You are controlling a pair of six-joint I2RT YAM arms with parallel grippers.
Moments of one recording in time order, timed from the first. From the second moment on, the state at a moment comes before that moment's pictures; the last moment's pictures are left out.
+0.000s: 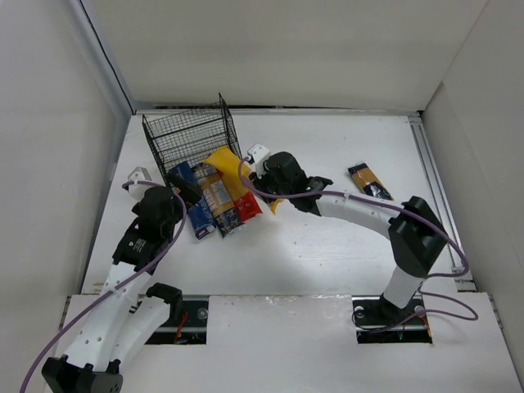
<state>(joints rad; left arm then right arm) -0.31 0.68 0.71 -0.53 -0.39 -0.87 0.84 1.71 1.25 -0.09 0.06 -0.05</state>
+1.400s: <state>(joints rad) -0.31 0.63 0.68 -0.55 -0.42 -0.89 0.91 1.85 1.44 0.11 0.26 -0.06</state>
